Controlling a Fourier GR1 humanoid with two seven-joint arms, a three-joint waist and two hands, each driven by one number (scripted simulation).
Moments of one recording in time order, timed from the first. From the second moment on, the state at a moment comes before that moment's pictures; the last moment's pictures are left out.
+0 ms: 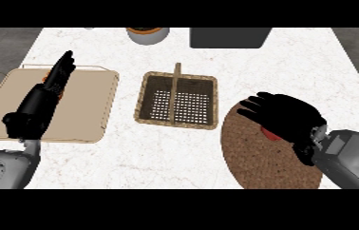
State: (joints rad) left arm -0.21 0.49 -0.13 -1.54 0.08 0.11 -0.02; right arm -0.50 -0.72 0.60 -1.69 0.84 0.78 0.01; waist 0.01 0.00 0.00
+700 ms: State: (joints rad) left arm -0.22 0.43 -0.06 -1.50 0.02 0.05 -0.03; right arm -0.43 -0.65 0.54 -1.54 1.06 0.61 -0.18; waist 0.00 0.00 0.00
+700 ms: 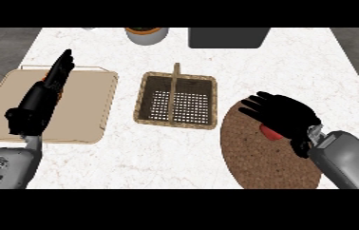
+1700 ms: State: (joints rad) left arm -0.21 0.33 0.01 -1.55 -0.08 -0.02 0.01; right arm -0.36 -0.51 0.41 -1.32 1.29 0.47 -0.35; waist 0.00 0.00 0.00
